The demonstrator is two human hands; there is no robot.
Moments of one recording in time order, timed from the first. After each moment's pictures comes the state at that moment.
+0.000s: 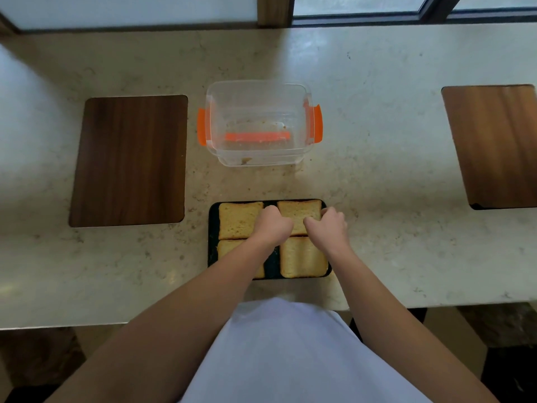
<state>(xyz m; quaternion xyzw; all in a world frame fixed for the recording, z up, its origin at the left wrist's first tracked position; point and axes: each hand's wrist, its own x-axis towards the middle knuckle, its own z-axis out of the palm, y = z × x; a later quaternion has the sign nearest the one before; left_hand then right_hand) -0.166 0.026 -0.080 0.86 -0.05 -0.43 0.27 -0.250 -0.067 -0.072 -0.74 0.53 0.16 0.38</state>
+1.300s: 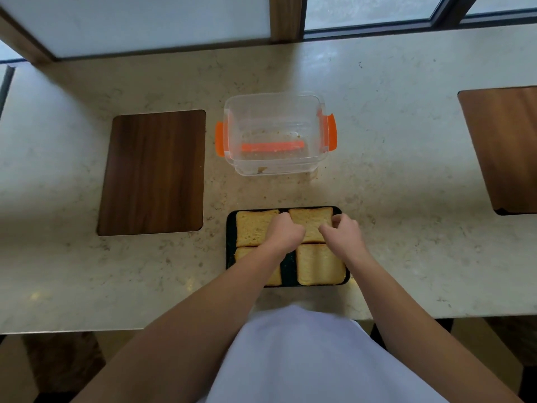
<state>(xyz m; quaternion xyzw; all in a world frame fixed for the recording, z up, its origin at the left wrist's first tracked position) -0.160 0.037 -0.070 0.84 -0.04 -0.45 0.29 -0.251 -0.068 -0.070 -0.72 0.51 0.14 0.44</state>
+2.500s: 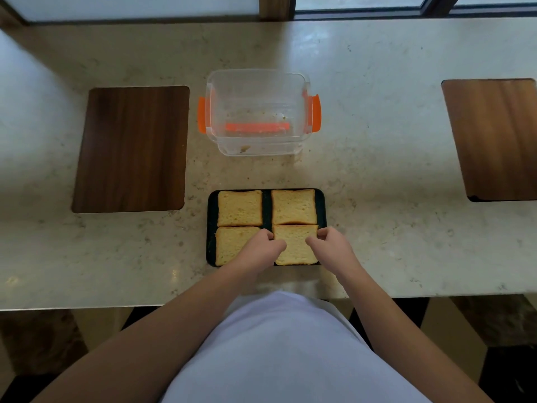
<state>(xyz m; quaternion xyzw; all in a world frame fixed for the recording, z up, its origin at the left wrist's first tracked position) -0.214 0.088 -0.076 0.79 0.02 -0.54 0.31 -0.311 -0.046 -0.059 -0.72 0.50 0.17 0.45</state>
